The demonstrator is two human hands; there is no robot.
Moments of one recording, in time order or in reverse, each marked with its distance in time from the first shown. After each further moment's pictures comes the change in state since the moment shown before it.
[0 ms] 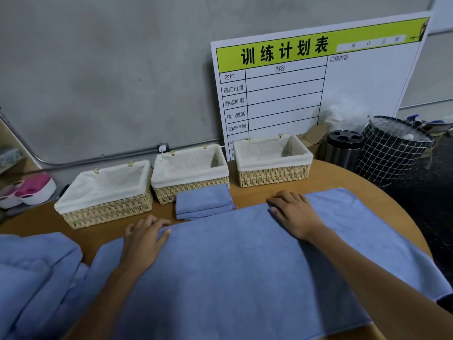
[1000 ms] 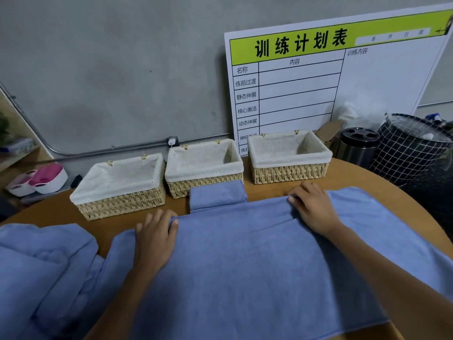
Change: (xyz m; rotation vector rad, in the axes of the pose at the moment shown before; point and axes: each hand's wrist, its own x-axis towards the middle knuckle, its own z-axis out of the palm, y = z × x) left_hand -0.011 0.006 -0.002 -0.050 0.164 -0.037; right_hand 0.012 0.004 -0.001 0.156 0.262 -0.034
